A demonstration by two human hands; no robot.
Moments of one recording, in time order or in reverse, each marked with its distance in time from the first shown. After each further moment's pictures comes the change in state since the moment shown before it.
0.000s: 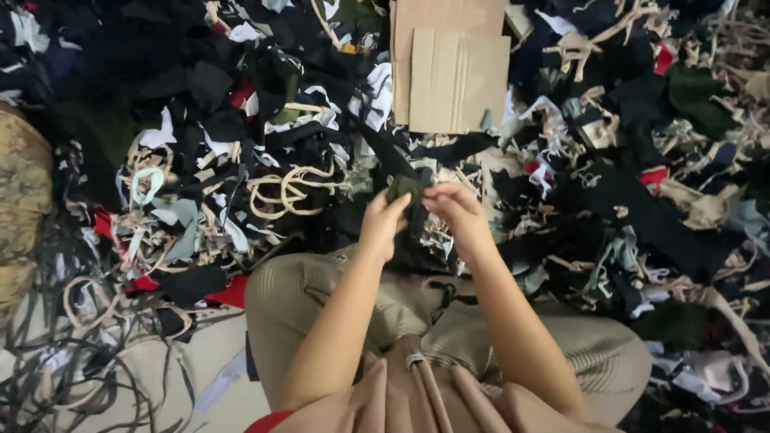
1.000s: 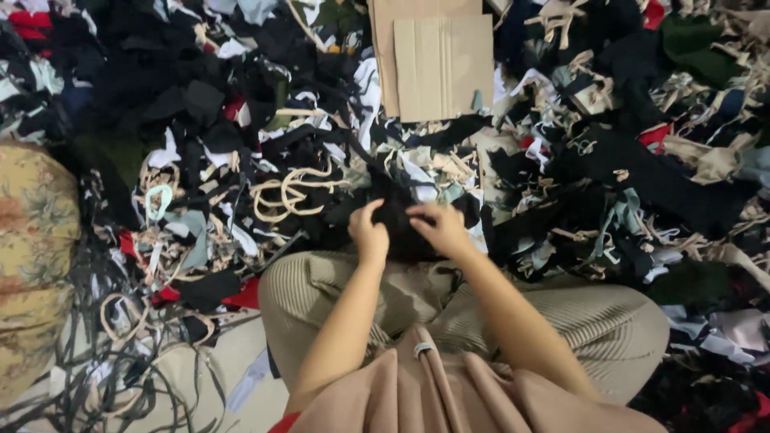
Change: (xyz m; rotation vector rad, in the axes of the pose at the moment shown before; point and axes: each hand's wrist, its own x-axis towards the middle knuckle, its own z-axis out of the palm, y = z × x) left_hand 0.057 -0.104 -0.074 0.817 0.359 0.487; right_hand -0.013 0.064 -0.027 -1.037 -0.160 -0.204
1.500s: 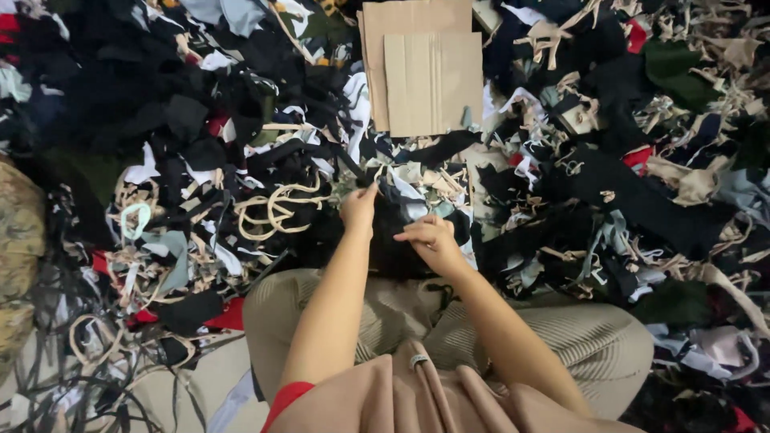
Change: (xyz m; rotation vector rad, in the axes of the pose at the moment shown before) left_hand 0.107 0.025 0.048 -0.032 -0.155 -0.478; right_hand 0.001 -0.002 -0.007 0.165 0.150 -0.326
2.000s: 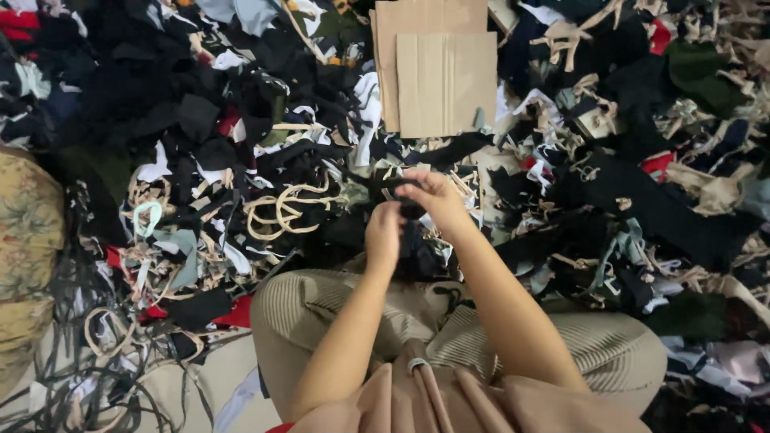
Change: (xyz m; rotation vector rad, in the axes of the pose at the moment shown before) left_hand -0.142 0.026 -0.040 -0.410 -0.140 0.263; right_hand 0.095 -0.011 0.003 0.716 0.038 0.525
